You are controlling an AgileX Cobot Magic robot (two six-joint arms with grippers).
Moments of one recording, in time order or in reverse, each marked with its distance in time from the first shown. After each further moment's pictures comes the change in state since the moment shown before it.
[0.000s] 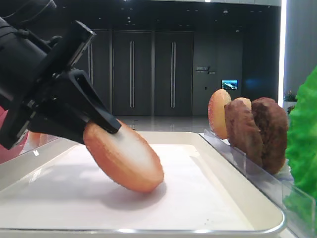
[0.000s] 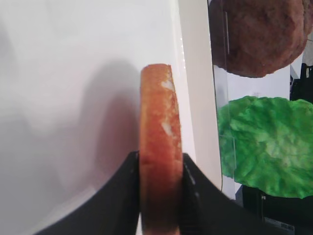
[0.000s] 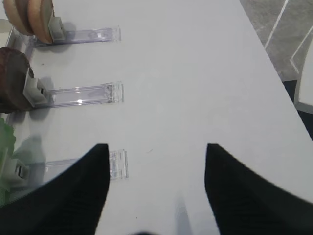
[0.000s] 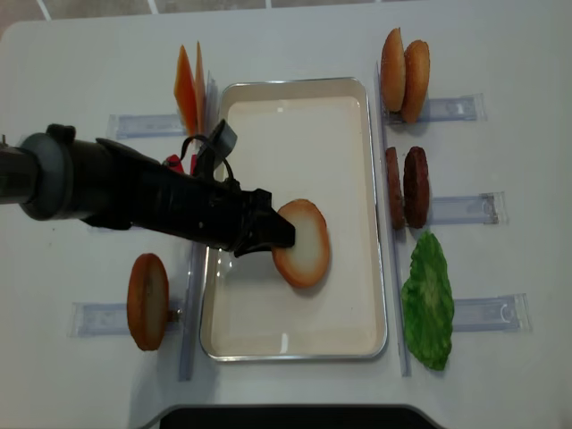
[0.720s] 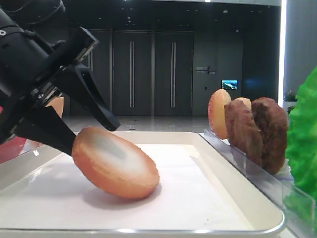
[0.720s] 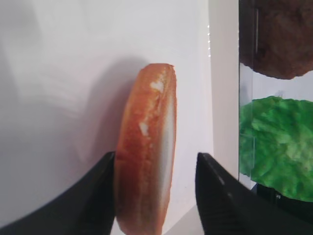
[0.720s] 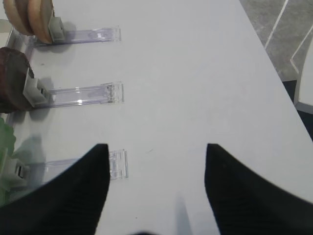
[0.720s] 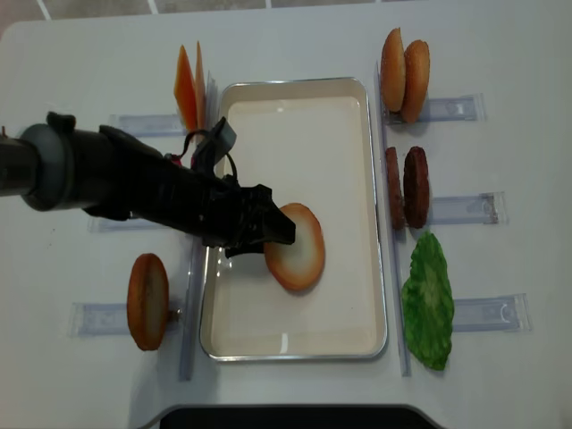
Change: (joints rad) left arm 0.000 0.000 -0.062 0.190 -0.031 -0.218; right arm 0.000 0.000 0.000 0.000 0.000 0.000
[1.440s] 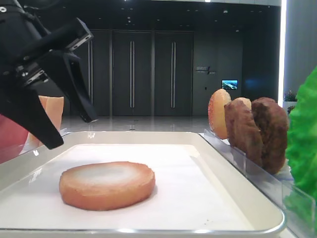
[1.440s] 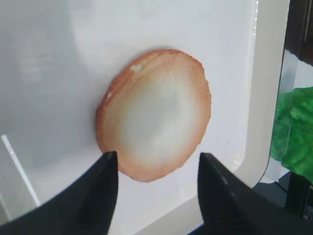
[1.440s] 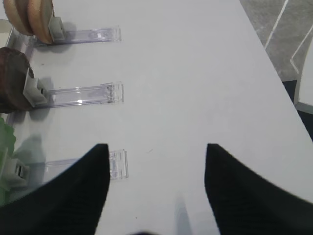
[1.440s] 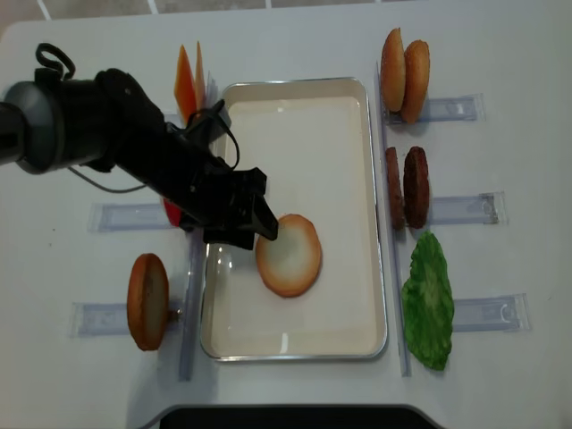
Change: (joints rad) left arm 0.000 -0.044 -0.141 0.471 0.065 -0.488; right arm 0.000 0.000 0.000 0.000 0.000 0.000
